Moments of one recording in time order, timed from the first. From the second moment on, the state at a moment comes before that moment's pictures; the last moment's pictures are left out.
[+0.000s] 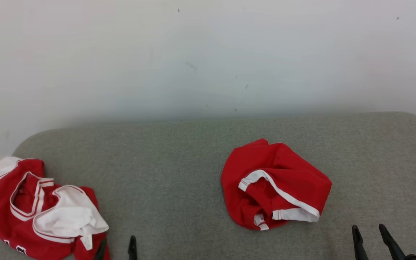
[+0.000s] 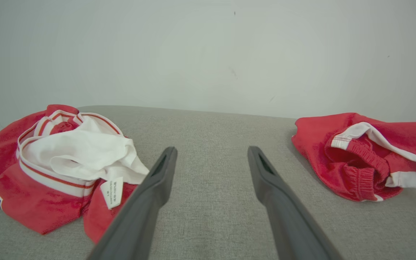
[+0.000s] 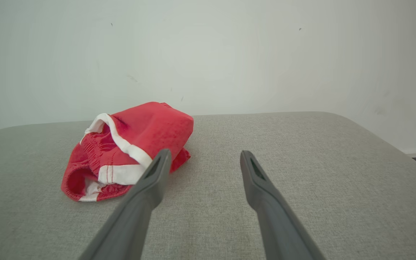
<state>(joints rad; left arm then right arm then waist) 0.16 0.07 -0.16 0.07 -0.17 0.13 -0.26 0.05 -0.11 0.04 0.29 0.27 0.13 -0.26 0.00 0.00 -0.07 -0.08</state>
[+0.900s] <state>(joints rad) 0.19 0.05 -0.14 0.07 -0.12 0.08 -0.26 0.04 -0.10 0.04 0.29 0.27 0.13 -0.26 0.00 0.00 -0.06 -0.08</state>
